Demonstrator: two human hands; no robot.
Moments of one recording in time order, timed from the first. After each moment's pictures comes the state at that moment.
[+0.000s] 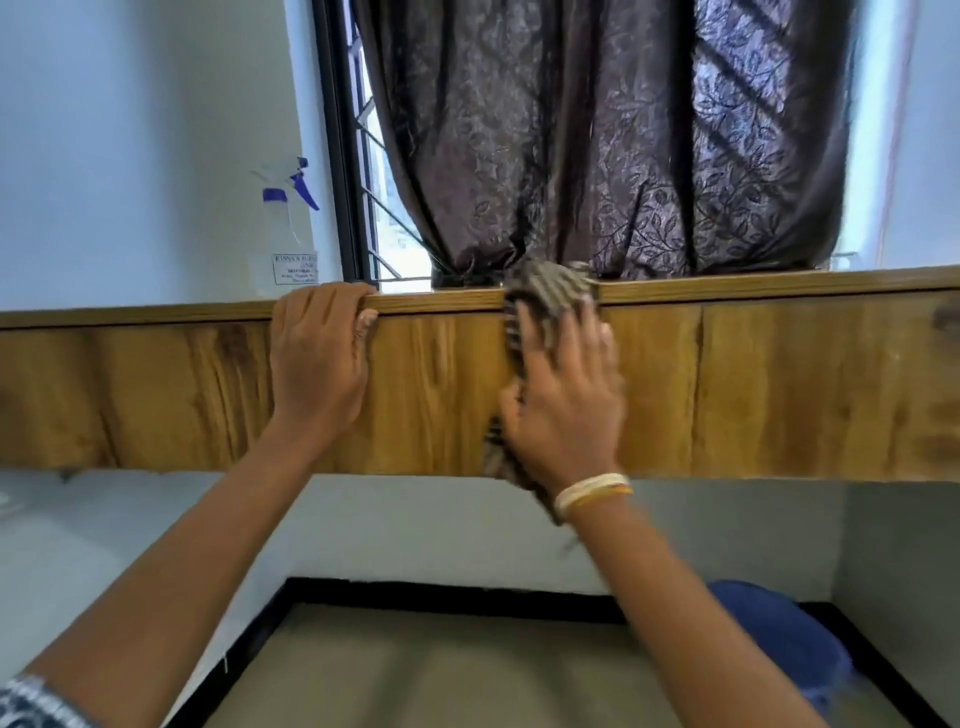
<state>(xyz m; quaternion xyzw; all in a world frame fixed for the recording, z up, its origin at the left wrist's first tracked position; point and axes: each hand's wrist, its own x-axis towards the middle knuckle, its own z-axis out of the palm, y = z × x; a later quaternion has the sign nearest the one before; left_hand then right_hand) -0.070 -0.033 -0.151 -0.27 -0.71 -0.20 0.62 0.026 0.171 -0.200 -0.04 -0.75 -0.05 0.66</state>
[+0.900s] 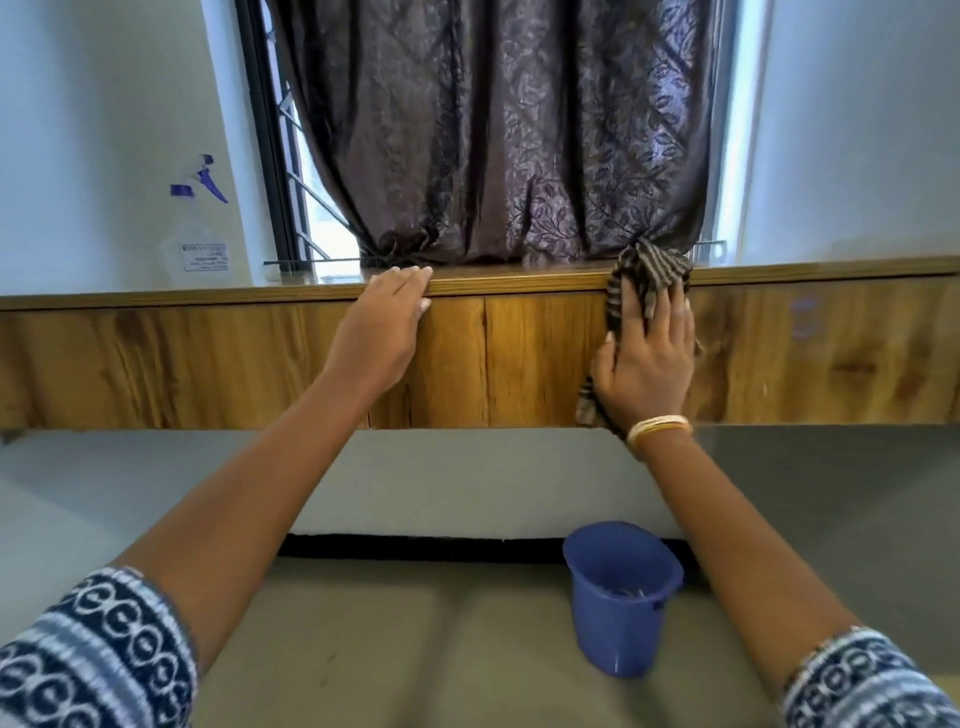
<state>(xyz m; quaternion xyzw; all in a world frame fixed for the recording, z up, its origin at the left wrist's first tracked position) 0.069 0.133 -0.131 -0.35 -0.81 -0.18 0.44 0.161 0.405 -0.195 -0.15 -0.75 -0.03 0.64</state>
